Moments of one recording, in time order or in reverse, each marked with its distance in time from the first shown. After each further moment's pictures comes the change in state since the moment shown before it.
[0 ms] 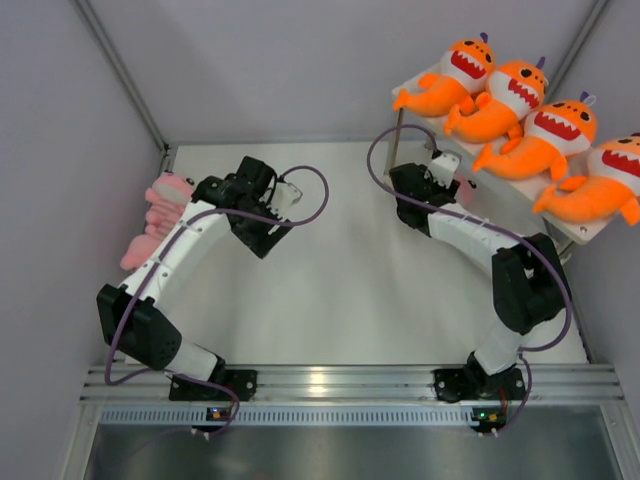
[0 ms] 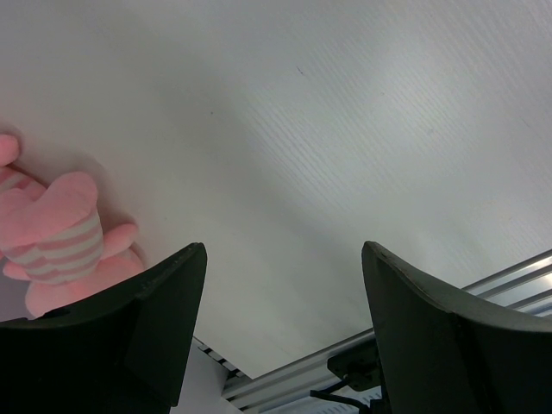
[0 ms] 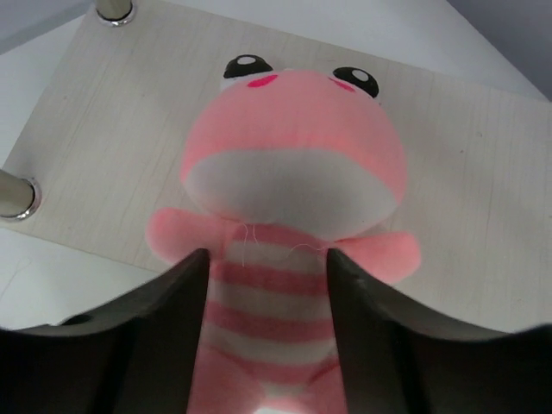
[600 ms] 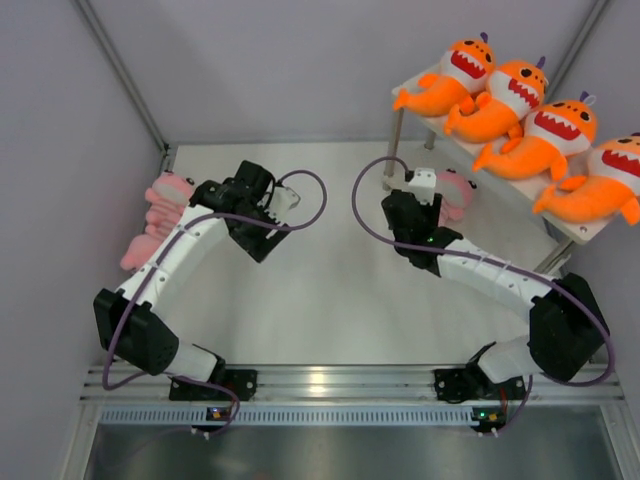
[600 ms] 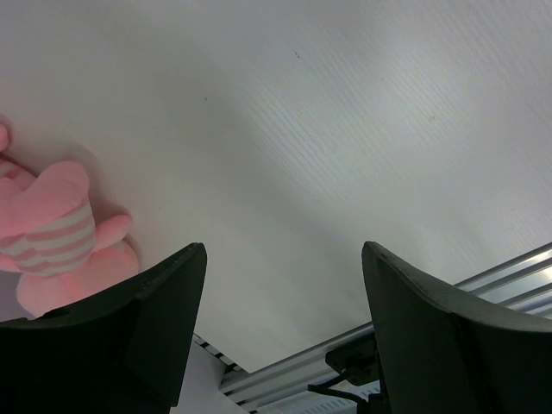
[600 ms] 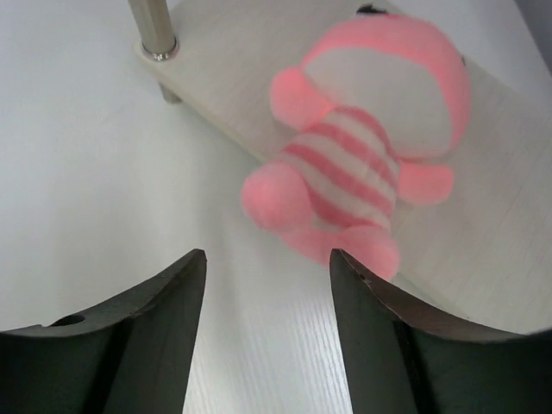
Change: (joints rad) left arm 0.002 -0.031 -0.043 0.000 -0.003 0.000; right arm 0.205 -0.277 -0.206 0.088 -0.109 -0.276
